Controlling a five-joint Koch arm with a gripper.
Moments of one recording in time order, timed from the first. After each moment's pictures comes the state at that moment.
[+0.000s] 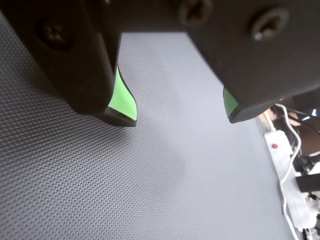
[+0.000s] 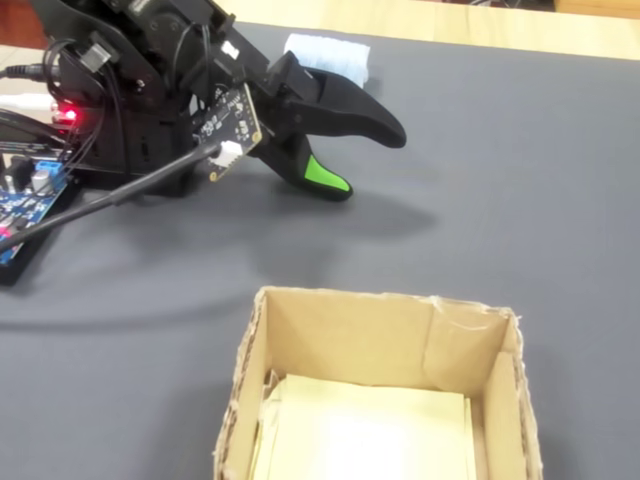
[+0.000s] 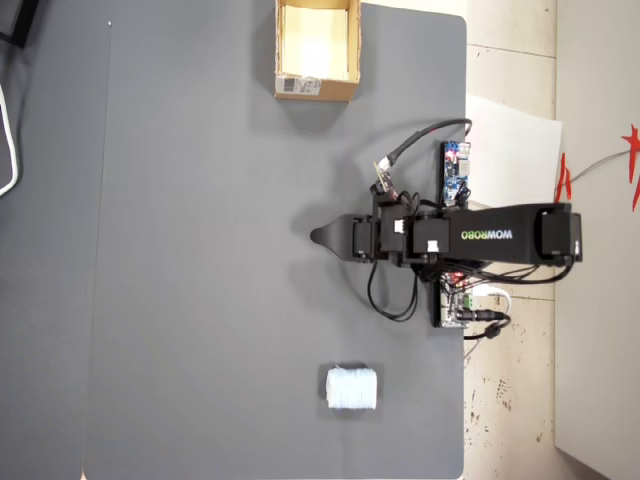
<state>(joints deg) 0.4 130.8 176.5 -3.9 91.5</state>
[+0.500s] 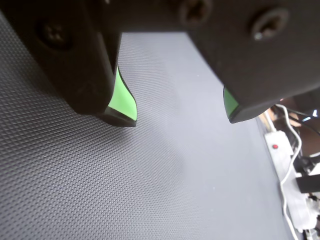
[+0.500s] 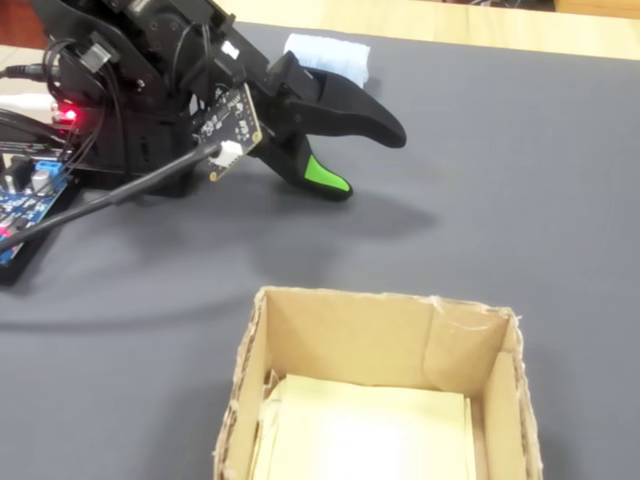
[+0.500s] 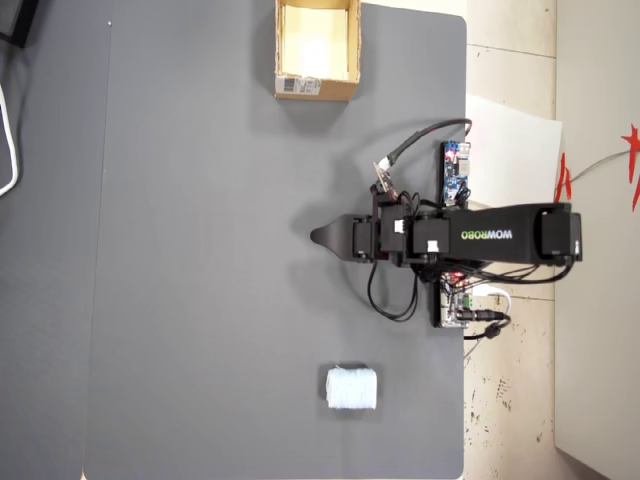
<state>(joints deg) -0.2 130.8 176.5 -3.9 91.5</state>
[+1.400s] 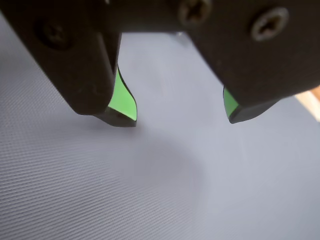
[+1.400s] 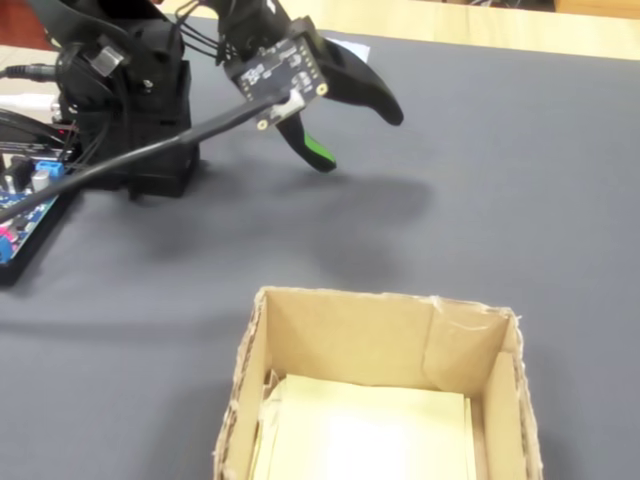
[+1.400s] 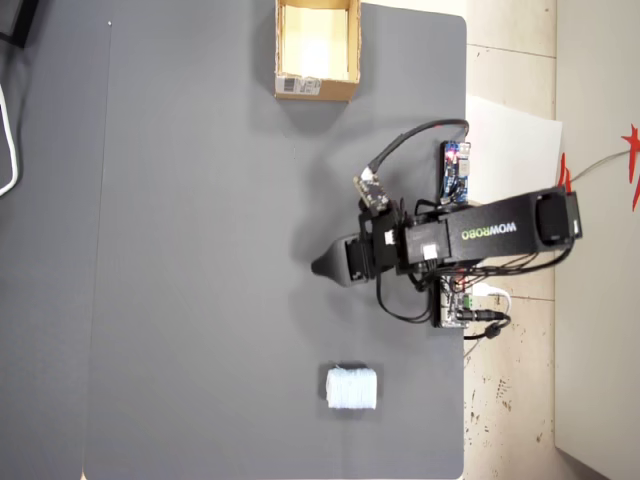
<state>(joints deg) -12.3 130.8 154.7 31.4 98.2</state>
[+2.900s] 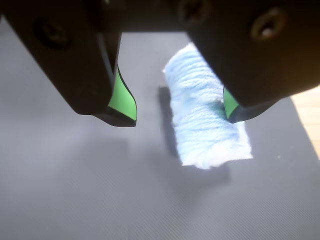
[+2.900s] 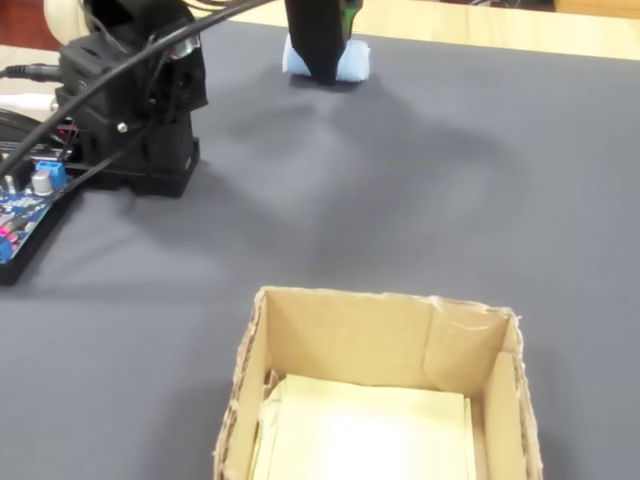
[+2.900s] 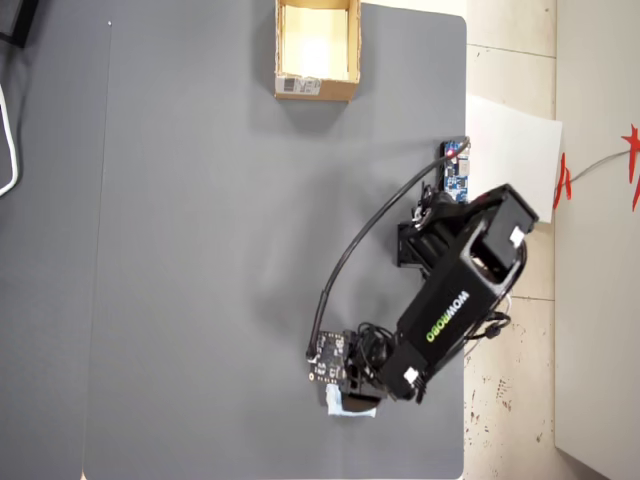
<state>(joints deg) -53.4 94.7 117.9 52.3 117.3</state>
